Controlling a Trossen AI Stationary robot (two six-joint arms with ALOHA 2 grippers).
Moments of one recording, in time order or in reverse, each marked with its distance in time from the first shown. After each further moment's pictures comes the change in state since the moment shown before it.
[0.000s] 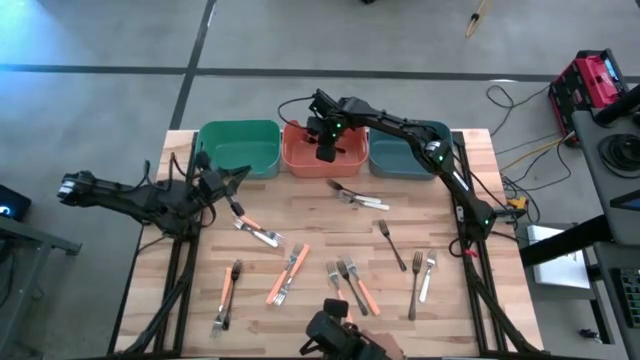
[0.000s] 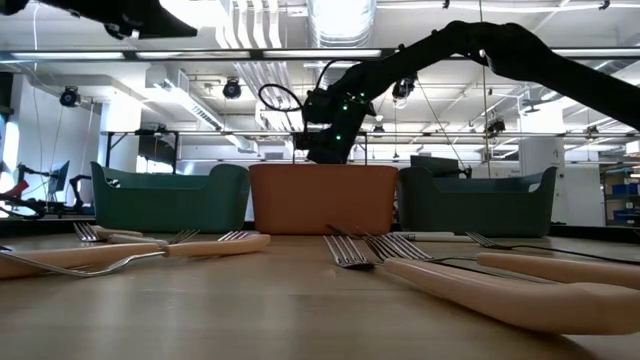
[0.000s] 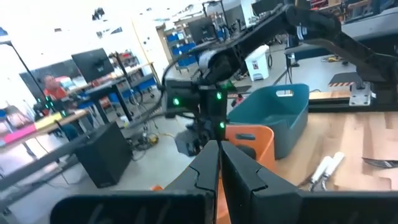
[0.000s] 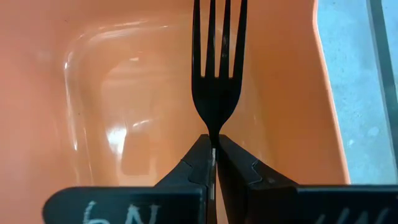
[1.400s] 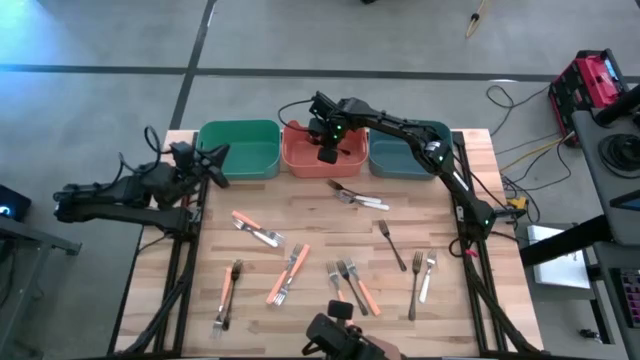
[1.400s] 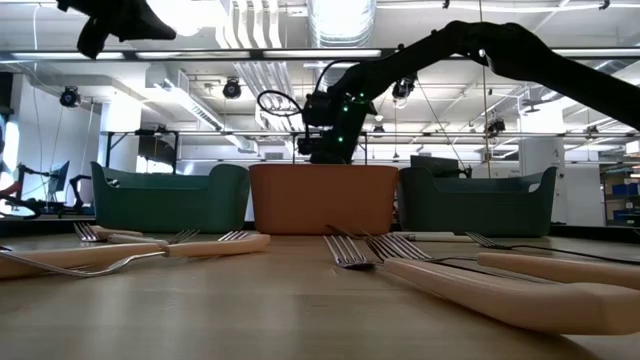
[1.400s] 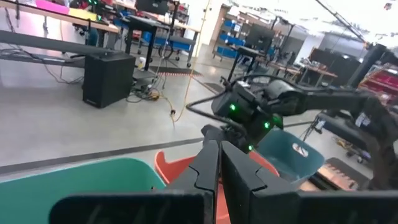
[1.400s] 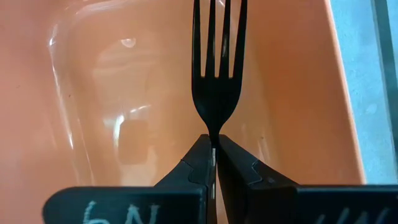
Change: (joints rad) left arm 0.184 -0.100 0.135 -0.334 -0.018 -0.699; right arm 0.004 0.000 -0.006 -0.054 0.051 0.041
